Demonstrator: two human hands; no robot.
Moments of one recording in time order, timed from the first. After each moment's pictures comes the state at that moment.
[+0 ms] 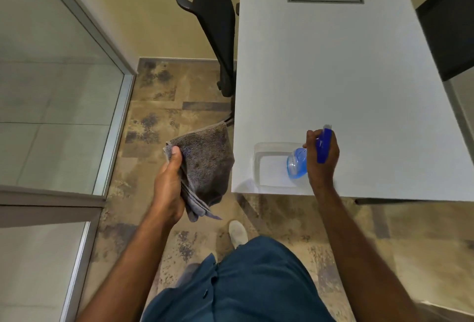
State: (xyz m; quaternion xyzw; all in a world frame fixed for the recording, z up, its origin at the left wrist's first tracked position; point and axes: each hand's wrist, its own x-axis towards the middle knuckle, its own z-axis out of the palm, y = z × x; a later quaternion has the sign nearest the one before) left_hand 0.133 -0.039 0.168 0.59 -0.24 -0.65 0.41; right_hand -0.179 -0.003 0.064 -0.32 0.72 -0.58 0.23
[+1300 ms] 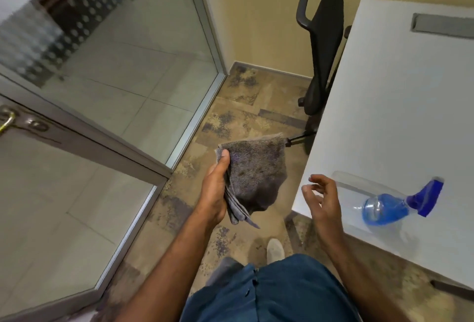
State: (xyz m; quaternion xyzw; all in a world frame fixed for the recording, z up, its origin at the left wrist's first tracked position) left_hand 0.193 -0.021 0.188 0.60 -0.18 -0.61 0.49; right_hand -0.023 0.017 0.092 -0.42 0.64 -0.43 0.48
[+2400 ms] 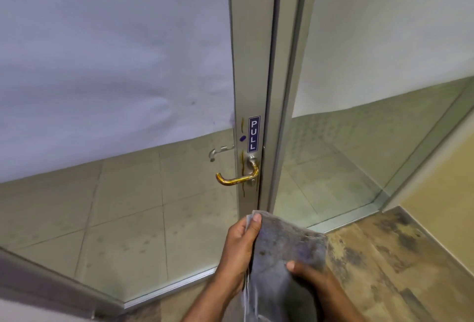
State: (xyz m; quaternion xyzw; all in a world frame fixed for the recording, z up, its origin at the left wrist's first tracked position) left_hand 0.691 -0.009 0.219 0.59 -0.11 -0.35 0.72; right_hand 0.535 -0.109 0.210 -0.44 0.34 -0.04 0.83
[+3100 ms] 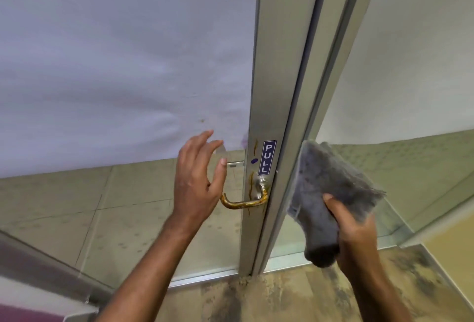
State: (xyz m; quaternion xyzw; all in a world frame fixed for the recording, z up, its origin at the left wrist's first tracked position) left_hand 0.856 -0.031 0.303 0.80 -0.35 0.25 0.42; right_hand 0.657 -0.231 0.290 -0.54 0.29 -0.35 0.70
